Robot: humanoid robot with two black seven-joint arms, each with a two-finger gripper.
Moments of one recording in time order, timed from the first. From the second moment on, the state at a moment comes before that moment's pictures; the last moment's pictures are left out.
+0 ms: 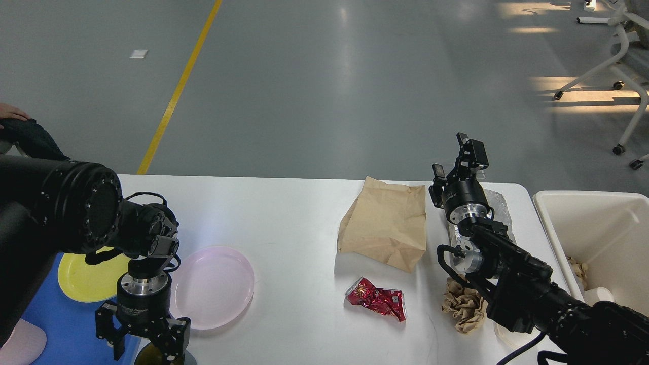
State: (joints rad) left arm -1.49 0.00 1.49 -1.03 0.10 -0.96 -0.05; right arm 0.68 -0.06 0.63 0.51 -0.21 -0.09 0.61
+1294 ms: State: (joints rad) left arm -1.72 0.10 1.40 -1.05 0.09 -0.96 -0.05; right arm 0.68 -0.06 0.63 0.51 -0.21 -0.09 0.61
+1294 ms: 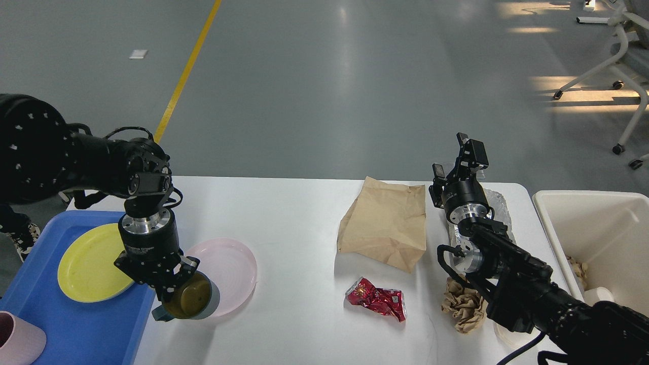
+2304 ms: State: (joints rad) left arm -1.47 0.60 1.39 -0.93 0.11 -0.96 -0.03; right arm 0.68 -0.06 0.63 0.51 -0.21 -0.09 0.61
